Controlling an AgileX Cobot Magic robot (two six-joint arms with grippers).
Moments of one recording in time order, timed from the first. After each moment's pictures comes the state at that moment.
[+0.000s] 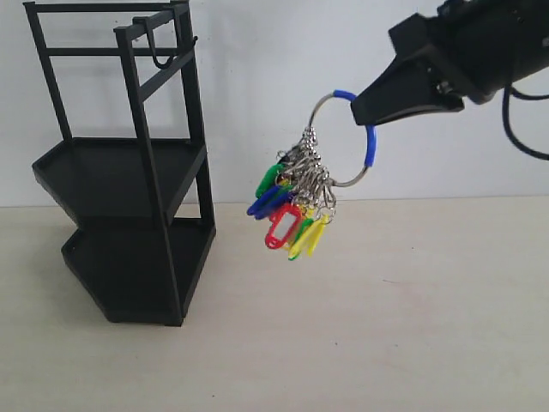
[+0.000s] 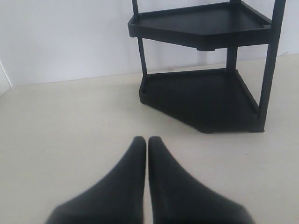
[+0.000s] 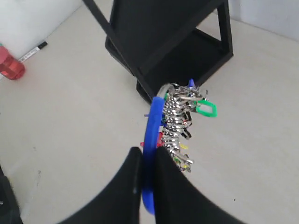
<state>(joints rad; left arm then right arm) 0.01 0.00 0.00 0.03 0.26 0.10 0.06 1.45 -1.42 0.87 1.08 -0.71</state>
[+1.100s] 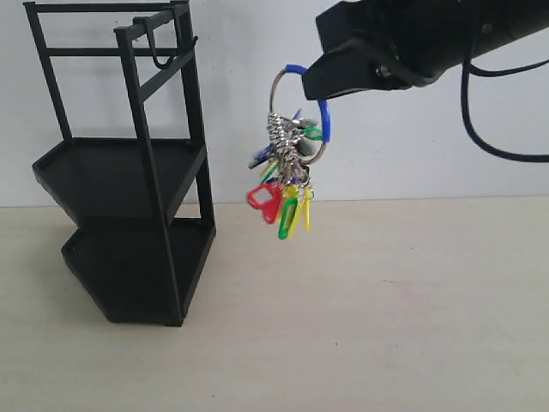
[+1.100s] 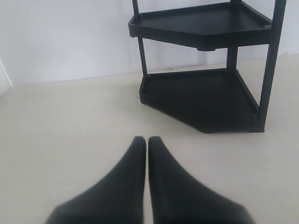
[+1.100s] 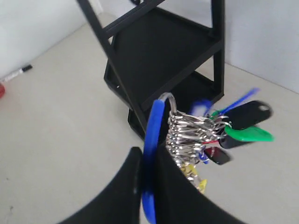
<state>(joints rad) 0.01 0.00 0.00 0.03 0.26 0.10 0.26 1.42 -1.40 0.76 0.81 -0.63</state>
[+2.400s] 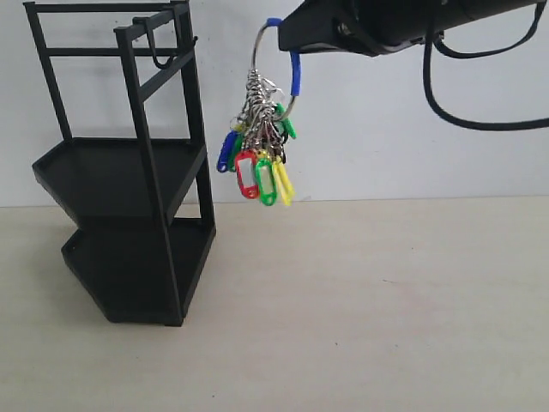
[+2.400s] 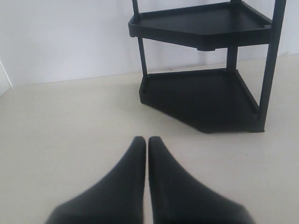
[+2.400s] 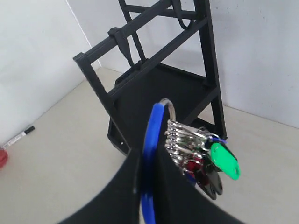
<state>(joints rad) 0.01 0.00 0.00 0.03 0.26 0.10 0.34 1.42 -1.40 0.80 0.56 -0.50</state>
